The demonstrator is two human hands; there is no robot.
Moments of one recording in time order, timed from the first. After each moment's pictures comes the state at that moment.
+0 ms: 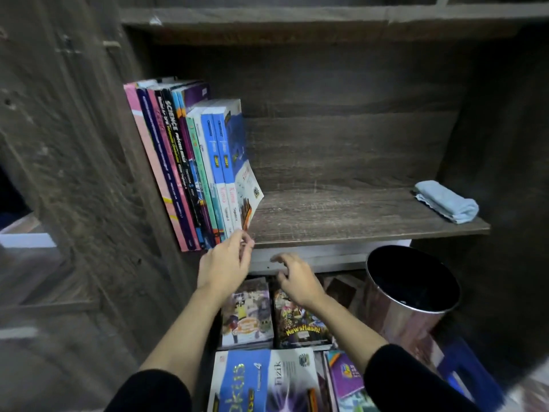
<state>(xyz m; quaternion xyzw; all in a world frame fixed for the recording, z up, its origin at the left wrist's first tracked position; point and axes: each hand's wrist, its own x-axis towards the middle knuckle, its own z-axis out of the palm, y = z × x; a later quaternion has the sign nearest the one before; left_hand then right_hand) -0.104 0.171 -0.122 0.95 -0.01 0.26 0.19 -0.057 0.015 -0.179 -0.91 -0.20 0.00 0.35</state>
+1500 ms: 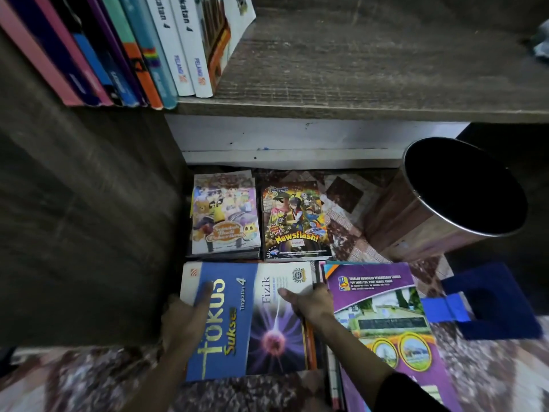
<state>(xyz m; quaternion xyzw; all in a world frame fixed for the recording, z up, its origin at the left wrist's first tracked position) -0.165 0.196 -0.430 0.80 0.46 -0.06 0.39 -0.110 -0.018 -0.439 -0.84 0.27 0.28 0.37</state>
